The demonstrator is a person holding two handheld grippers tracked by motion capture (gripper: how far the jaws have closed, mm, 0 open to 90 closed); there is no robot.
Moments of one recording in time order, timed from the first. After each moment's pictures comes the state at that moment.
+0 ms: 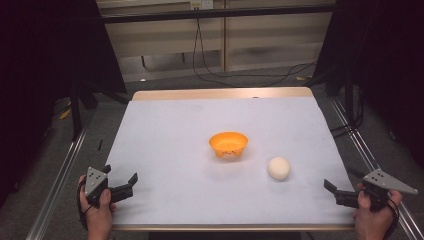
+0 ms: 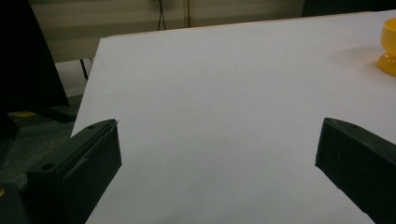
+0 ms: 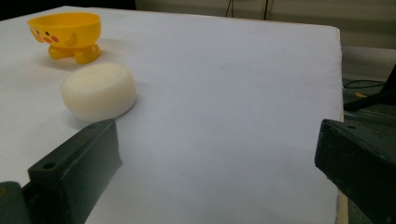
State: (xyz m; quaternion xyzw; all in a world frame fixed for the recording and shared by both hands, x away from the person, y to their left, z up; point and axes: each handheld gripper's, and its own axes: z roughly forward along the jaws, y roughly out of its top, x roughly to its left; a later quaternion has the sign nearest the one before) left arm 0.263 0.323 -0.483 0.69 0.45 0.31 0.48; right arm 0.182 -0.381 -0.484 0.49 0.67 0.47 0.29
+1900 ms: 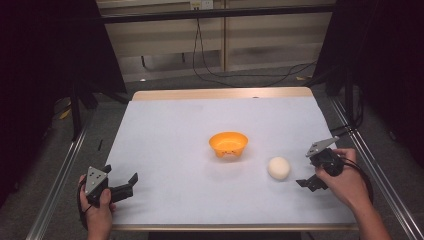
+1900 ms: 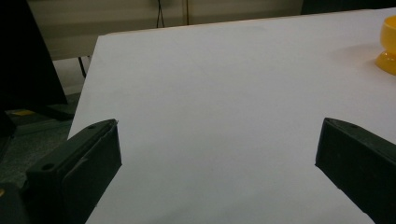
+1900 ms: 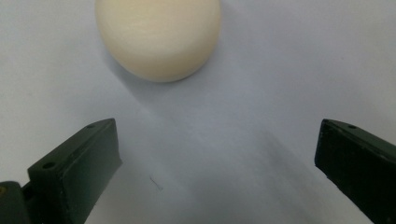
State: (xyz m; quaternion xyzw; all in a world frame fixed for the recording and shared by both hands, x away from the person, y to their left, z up) left arm 0.263 0.323 -0.482 0.69 0.45 0.31 0.47; right arm 0.276 -0.307 -0.449 0.37 0.90 0.23 0.10
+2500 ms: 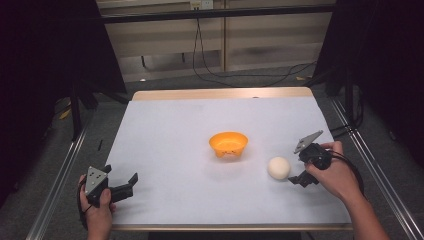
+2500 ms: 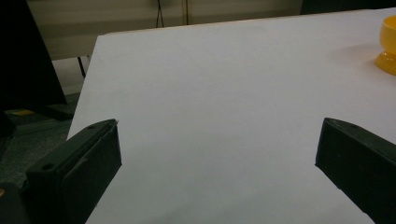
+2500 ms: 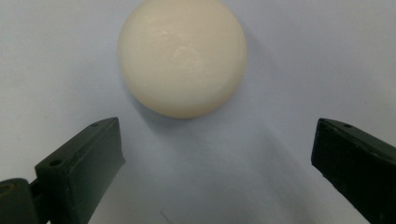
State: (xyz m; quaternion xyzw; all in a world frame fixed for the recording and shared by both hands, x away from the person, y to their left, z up) left arm 0.264 0.323 -0.482 0.69 0.45 0.31 0.47; right arm 0.295 -0.281 -0.442 0.33 0.92 0.21 0.08
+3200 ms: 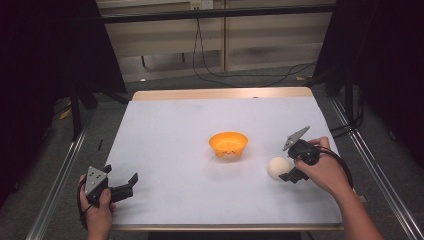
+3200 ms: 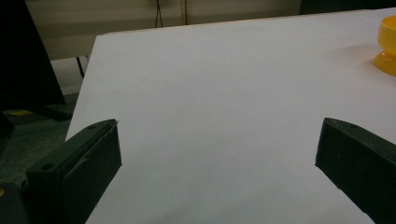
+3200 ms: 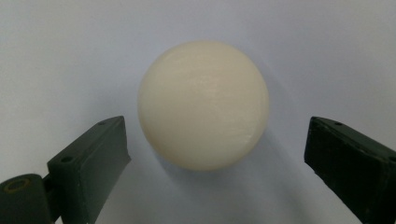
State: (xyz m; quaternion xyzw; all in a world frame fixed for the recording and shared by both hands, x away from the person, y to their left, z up) left arm 0.264 0.323 -0.482 0.69 0.45 0.31 0.47; right arm 0.310 -0.256 -0.439 0.31 0.93 0.21 0.06
